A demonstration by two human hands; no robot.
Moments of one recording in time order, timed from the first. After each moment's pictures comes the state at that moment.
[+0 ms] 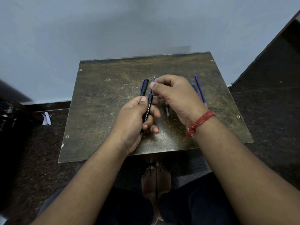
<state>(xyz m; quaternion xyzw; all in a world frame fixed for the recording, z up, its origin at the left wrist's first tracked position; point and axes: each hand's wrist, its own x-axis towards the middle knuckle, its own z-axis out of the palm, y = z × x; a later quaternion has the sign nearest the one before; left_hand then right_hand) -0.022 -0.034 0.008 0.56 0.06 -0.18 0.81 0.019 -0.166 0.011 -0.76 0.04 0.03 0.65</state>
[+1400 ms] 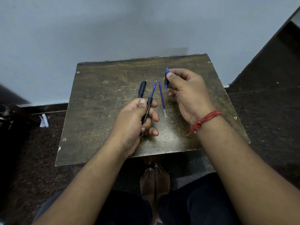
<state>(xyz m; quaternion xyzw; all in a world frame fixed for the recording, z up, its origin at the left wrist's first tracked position) -0.022 -0.036 0.005 0.57 0.06 -0.18 0.80 0.024 -0.184 0.014 -0.64 0.13 -0.05 0.76</state>
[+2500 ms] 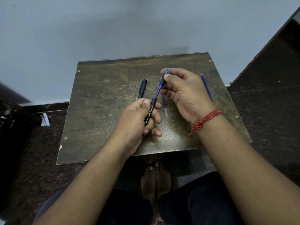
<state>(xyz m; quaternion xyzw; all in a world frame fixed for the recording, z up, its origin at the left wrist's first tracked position) -0.025 -0.038 0.006 0.58 0.04 -0.20 0.79 0.023 -0.182 0.012 -0.60 0.10 -0.01 0.79</state>
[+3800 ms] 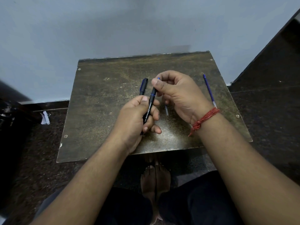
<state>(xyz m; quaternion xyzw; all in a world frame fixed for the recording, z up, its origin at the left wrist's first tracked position) -0.024 -0.037 0.008 0.56 0.05 -0.18 0.81 0.021 -0.177 0.008 -0.65 0.01 0.06 0.75</state>
